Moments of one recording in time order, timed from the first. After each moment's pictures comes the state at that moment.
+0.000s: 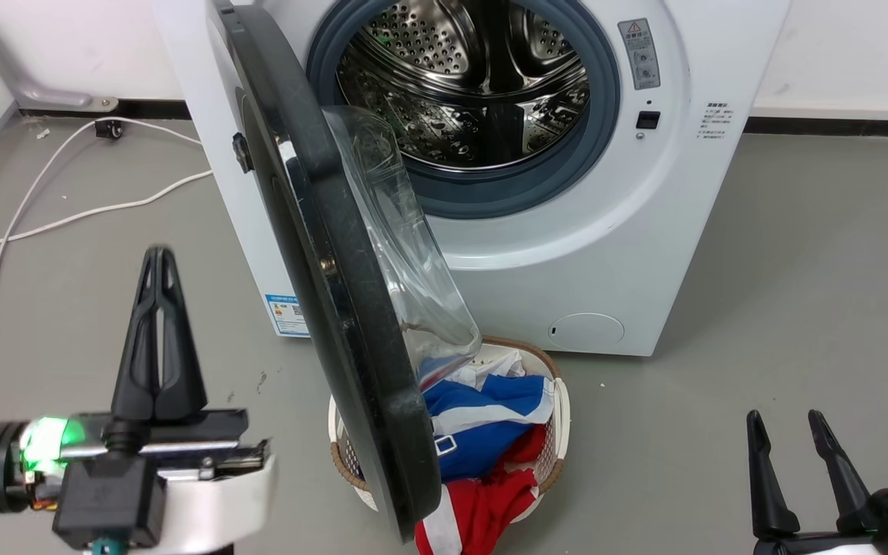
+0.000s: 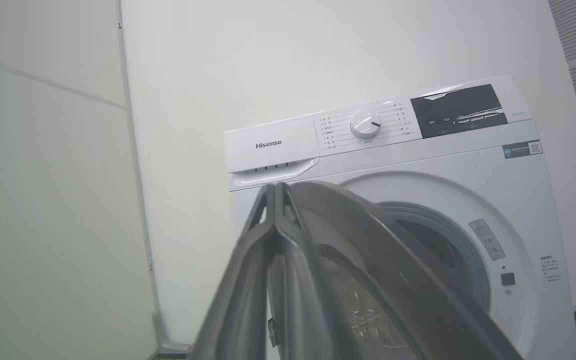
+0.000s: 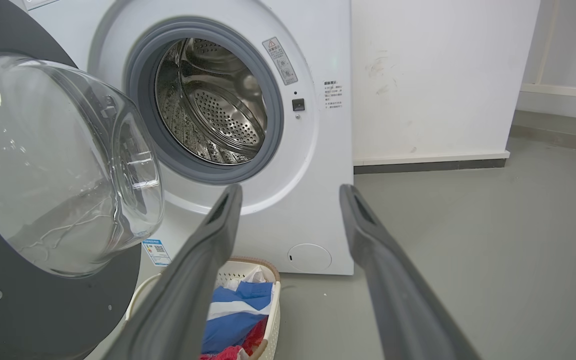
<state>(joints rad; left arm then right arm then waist) -0.01 0.12 -0.05 -0.35 0.06 0.14 -0.26 0.16 -0.05 -0.06 0.01 0.17 0.13 -0.26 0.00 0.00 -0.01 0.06</state>
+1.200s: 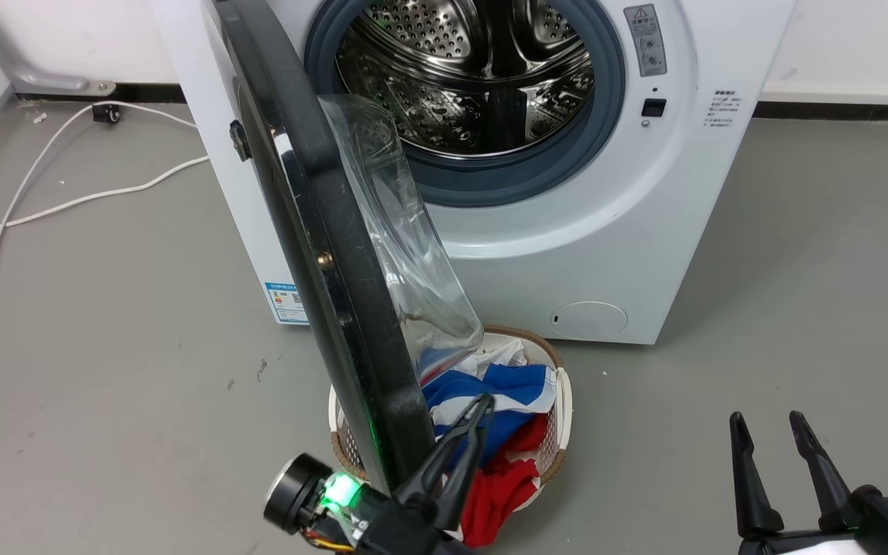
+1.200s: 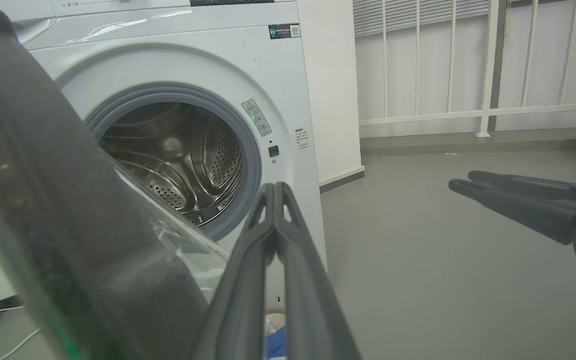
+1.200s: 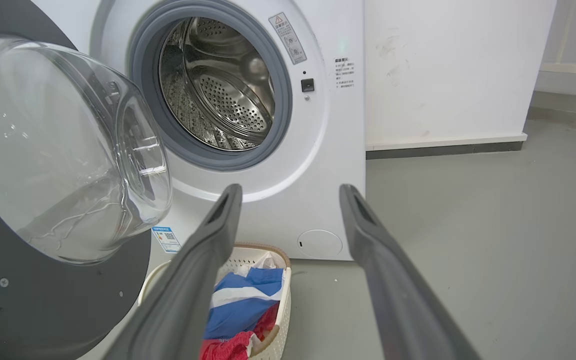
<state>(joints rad) -0.02 0.11 -0.54 -0.10 0.03 0.01 -0.26 0.15 -0.05 -0.03 0.04 0.19 0.13 -0.26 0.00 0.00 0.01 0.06</state>
